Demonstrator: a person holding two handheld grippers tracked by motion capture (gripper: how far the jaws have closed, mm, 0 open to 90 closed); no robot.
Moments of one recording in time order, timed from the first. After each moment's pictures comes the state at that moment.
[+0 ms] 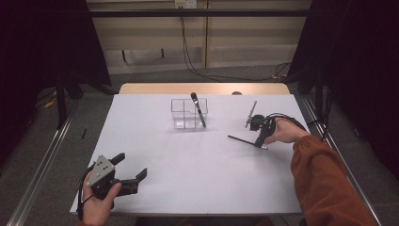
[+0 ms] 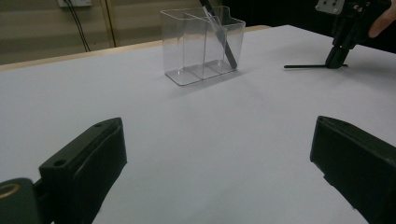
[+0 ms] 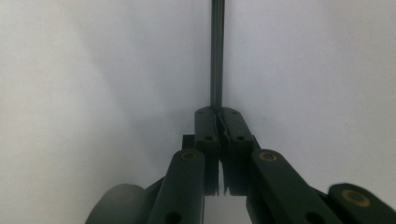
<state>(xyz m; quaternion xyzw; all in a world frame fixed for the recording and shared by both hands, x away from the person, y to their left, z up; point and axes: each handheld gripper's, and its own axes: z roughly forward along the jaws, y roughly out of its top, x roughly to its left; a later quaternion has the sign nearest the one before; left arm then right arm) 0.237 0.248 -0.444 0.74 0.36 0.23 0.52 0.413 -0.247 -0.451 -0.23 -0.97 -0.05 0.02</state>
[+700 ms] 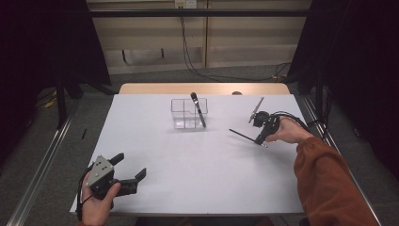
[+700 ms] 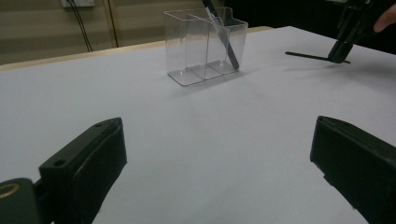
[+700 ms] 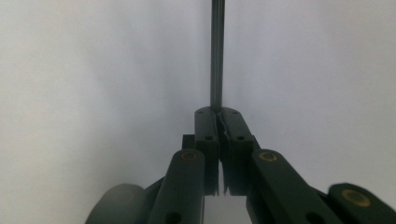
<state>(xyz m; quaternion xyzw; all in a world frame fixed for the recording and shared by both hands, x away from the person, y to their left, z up) 0.236 0.251 -0.443 0.73 0.37 0.23 0.52 0.410 -0.259 -0.438 -0.27 -0.96 -0.10 0.01</state>
